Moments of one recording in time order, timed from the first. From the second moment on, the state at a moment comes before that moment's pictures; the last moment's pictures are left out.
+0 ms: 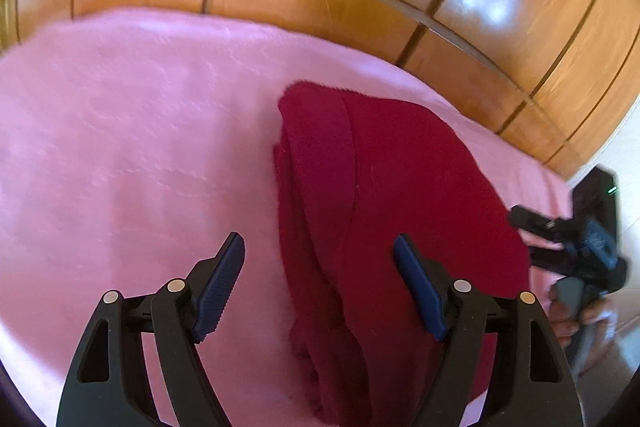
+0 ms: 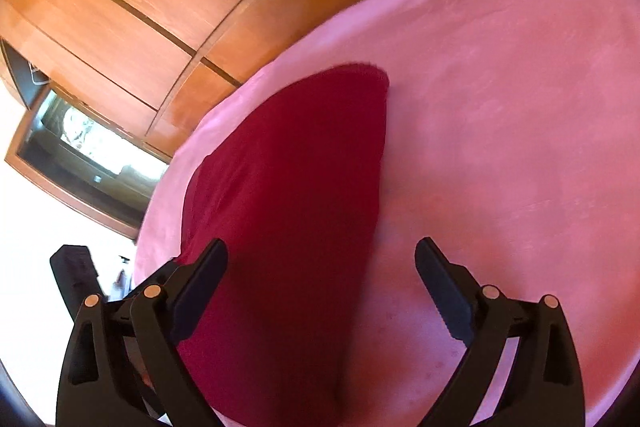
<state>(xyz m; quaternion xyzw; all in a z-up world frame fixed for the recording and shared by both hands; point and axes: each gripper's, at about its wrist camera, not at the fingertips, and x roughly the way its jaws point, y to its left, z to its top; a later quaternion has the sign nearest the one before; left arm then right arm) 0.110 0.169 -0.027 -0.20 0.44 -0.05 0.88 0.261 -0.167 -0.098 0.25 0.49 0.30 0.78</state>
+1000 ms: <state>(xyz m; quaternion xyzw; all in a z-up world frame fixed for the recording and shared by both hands) 0.161 -0.066 0.004 -0.23 0.44 -0.37 0.79 0.160 -0.362 0.004 0.20 0.37 0.18 0.89</state>
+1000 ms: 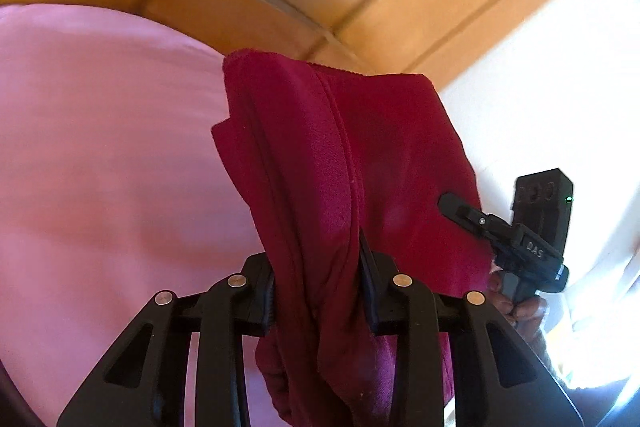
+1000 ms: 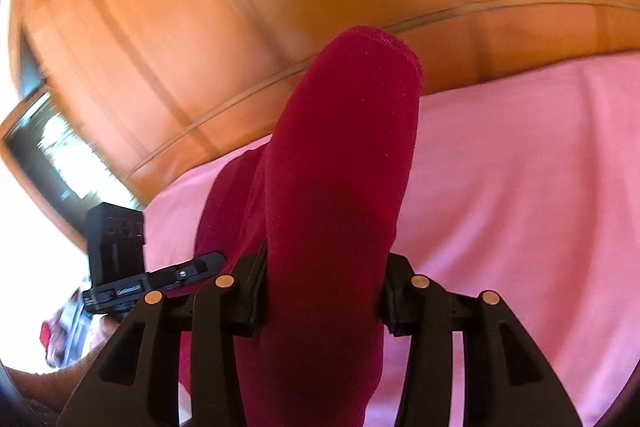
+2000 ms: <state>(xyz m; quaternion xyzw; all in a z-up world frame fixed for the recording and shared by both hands) 0.078 -0.106 0.037 -0.02 0.37 -0.11 0.92 0.068 -0.322 -0.015 0.11 0.33 -0.10 0.93</state>
